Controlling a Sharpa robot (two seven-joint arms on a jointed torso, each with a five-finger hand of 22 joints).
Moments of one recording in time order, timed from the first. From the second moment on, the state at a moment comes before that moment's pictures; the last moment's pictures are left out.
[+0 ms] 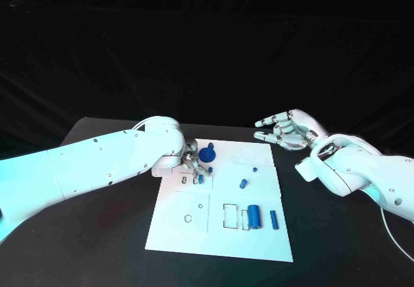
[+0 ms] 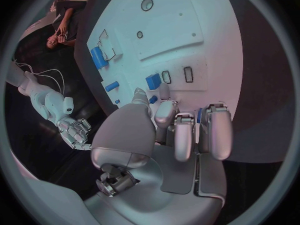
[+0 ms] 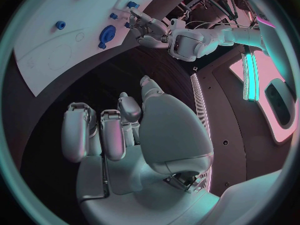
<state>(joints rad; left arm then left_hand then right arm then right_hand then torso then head) 1.35 -0.52 -0.06 1.33 -1.13 0.31 -0.67 1.17 0.07 -0.21 0.29 0.05 0.97 0.05 0.57 0.51 1.33 -0.02 1.22 1.13 1.47 -0.07 1.57 1.31 0.06 1.46 0.04 1.46 1.31 1.12 -0.97 0.12 1.61 -0.90 -0.44 0.11 1.36 -0.07 0.01 0.23 0.27 0.95 0.15 0.07 0.09 1.33 0.06 1.05 1.24 1.47 -0.01 1.45 1.31 0.06 1.42 0.08 1.39 1.21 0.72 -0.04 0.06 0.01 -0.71</state>
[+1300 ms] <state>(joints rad) 1.35 -0.51 -0.06 1.32 -1.10 0.33 -0.67 1.44 0.09 0.06 0.24 0.07 0.91 0.04 0.56 0.58 1.32 -0.03 1.20 1.12 1.47 -0.08 1.57 1.31 0.06 1.46 0.03 1.46 1.31 1.12 -0.97 0.12 1.60 -0.92 -0.41 0.09 1.35 -0.07 0.01 0.22 0.27 0.95 0.15 0.07 0.09 1.33 0.06 1.05 1.24 1.47 -0.01 1.45 1.31 0.06 1.42 0.08 1.39 1.21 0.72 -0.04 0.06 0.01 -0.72</state>
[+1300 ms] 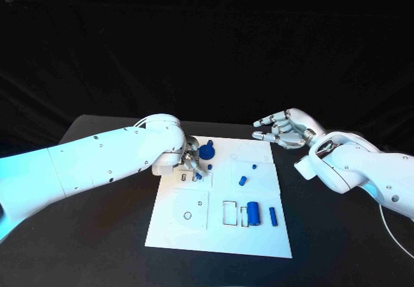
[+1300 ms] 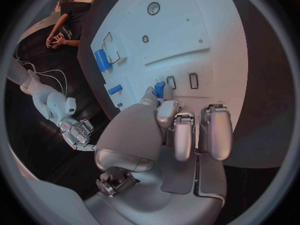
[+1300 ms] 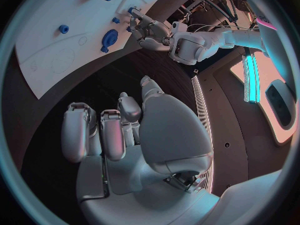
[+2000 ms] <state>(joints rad) 1.34 -0.60 -0.06 1.40 -1.03 0.21 -0.66 1.27 -0.11 0.53 0.28 0.07 0.91 0.05 0.60 0.68 1.34 -0.03 1.20 1.14 1.47 -0.08 1.57 1.31 0.06 1.46 0.03 1.46 1.31 1.11 -0.96 0.12 1.59 -0.92 -0.40 0.09 1.36 -0.06 0.01 0.21 0.29 0.95 0.15 0.07 0.09 1.33 0.06 1.05 1.23 1.47 -0.01 1.45 1.31 0.06 1.42 0.08 1.38 1.20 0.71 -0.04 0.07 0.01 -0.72</state>
